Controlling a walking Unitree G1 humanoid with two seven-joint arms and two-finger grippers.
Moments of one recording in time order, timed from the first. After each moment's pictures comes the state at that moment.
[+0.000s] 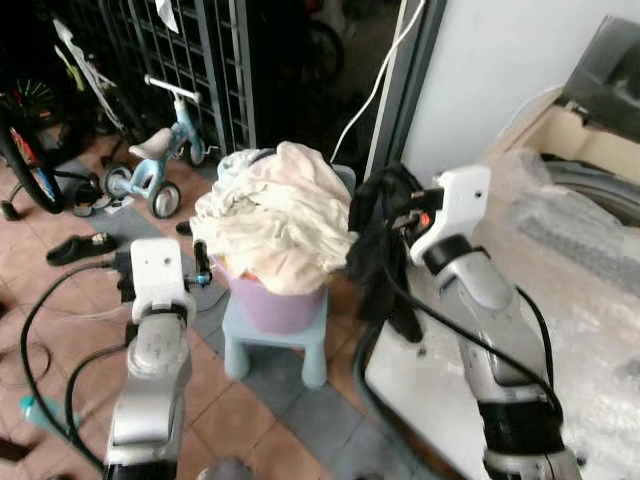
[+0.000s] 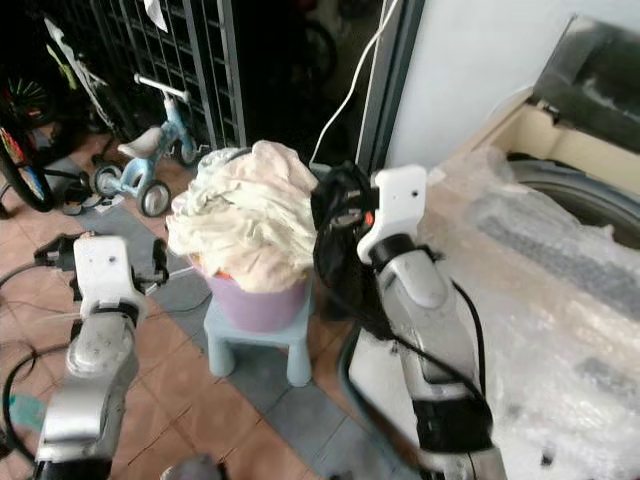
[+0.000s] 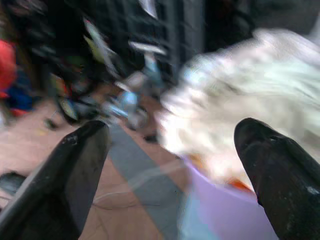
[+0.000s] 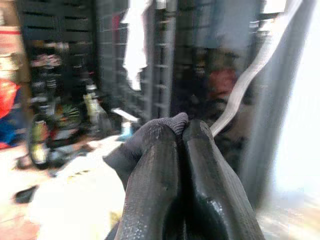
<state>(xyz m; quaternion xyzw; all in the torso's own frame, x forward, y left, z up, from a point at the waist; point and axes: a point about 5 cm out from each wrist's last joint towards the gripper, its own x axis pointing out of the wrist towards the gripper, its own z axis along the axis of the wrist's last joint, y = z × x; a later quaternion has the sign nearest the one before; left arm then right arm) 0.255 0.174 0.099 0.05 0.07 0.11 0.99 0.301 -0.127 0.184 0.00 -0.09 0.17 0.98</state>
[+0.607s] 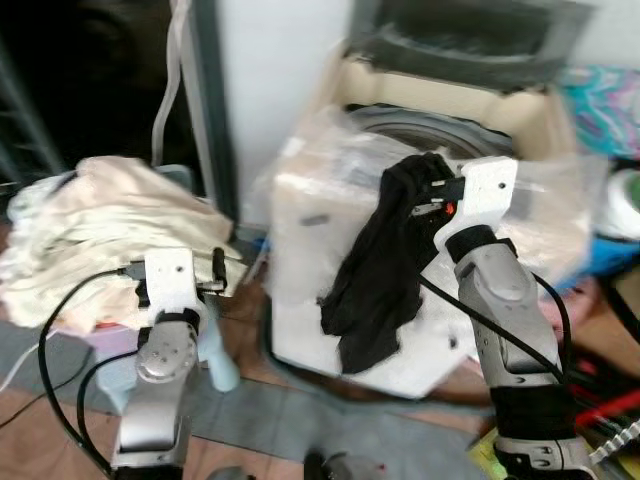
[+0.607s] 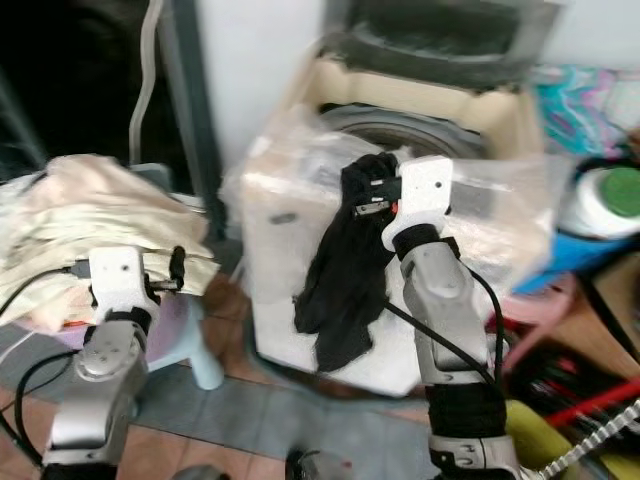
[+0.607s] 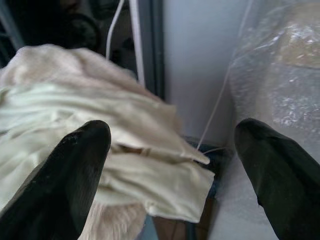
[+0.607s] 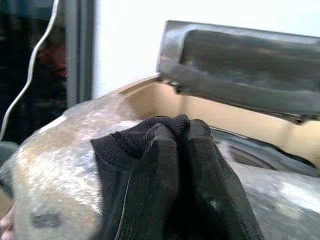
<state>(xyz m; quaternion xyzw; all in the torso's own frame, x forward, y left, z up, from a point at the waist) 0.261 0.167 0.105 0.04 0.06 0.07 1.00 0.313 -0.144 0.193 -0.03 -0.12 0.11 0.99</state>
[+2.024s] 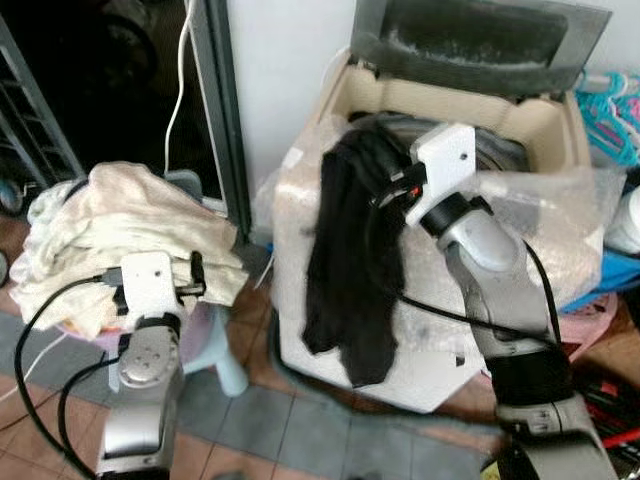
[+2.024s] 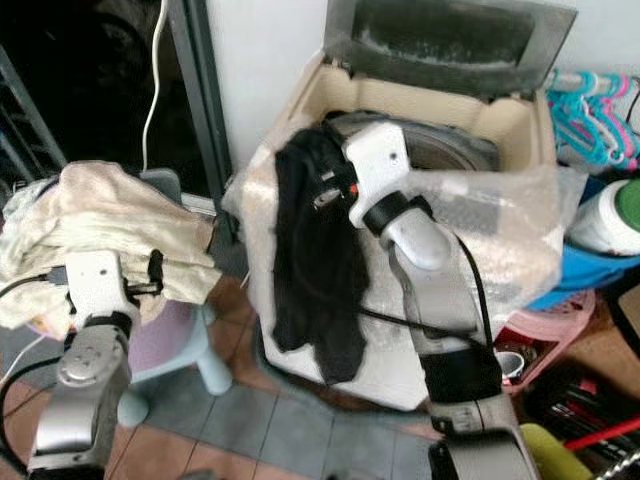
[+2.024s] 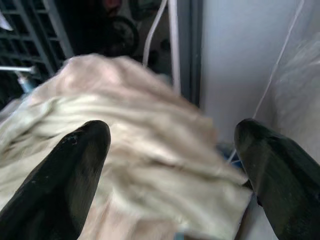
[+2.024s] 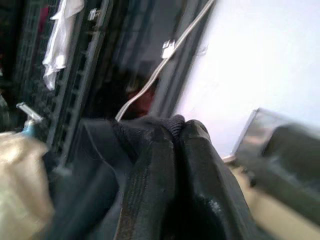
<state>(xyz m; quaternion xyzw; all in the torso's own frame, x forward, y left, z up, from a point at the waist) 0.257 0.184 0.100 0.04 0.07 0.11 0.99 0.325 -0.114 0.239 -0.12 -0.21 0.27 0.93</state>
